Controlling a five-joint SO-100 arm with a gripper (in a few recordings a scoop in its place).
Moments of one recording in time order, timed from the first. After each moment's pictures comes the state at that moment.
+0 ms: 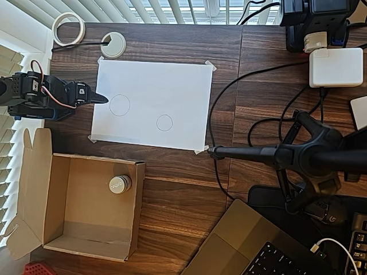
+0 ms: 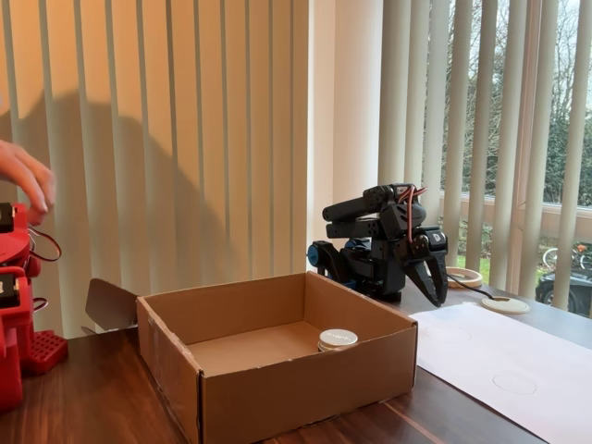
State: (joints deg) arm -1.8 191.9 175.0 73.1 -8.3
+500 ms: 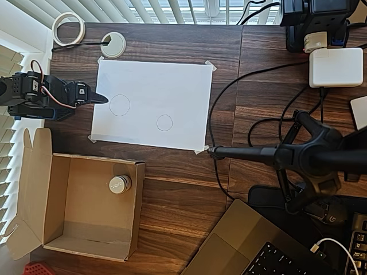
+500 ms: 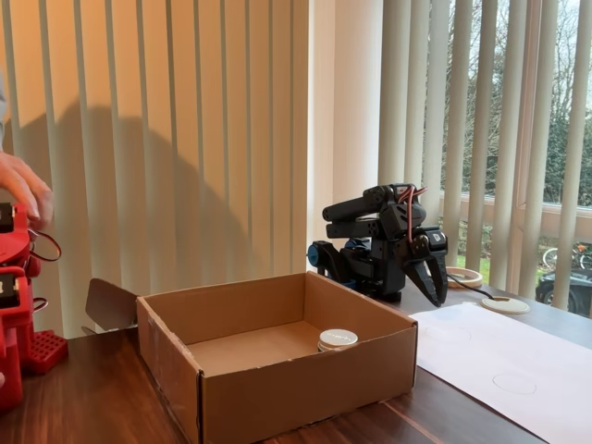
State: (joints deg) arm -1.8 191.9 175.0 73.1 -8.3
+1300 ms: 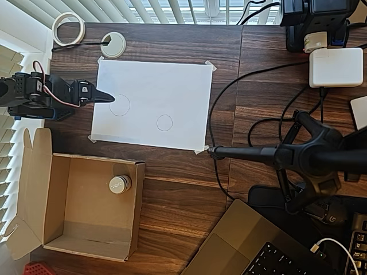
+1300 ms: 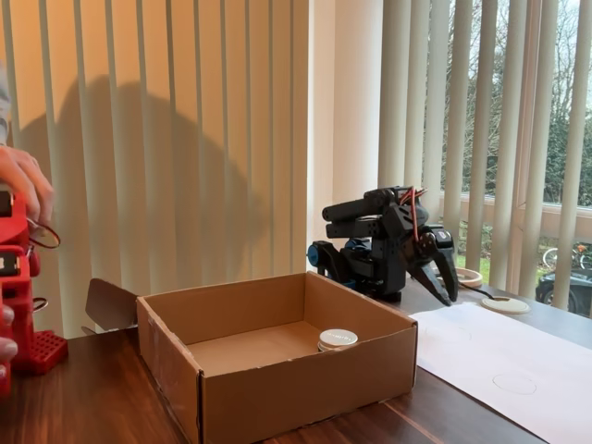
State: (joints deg) arm -1.8 191.9 174.0 68.2 -14.0
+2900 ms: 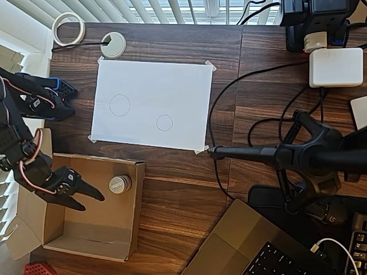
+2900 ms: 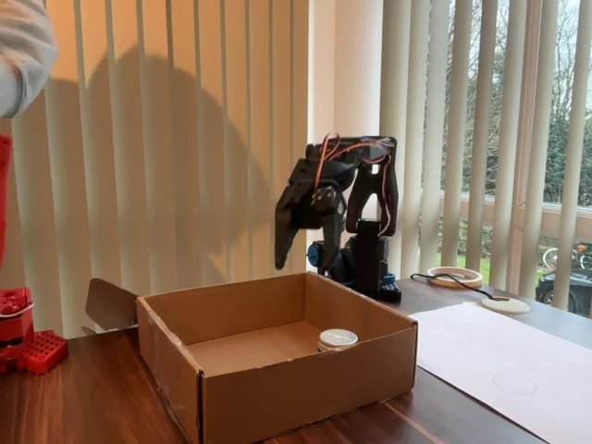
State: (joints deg) arm 55.8 100.6 111.1 32.0 -91.6
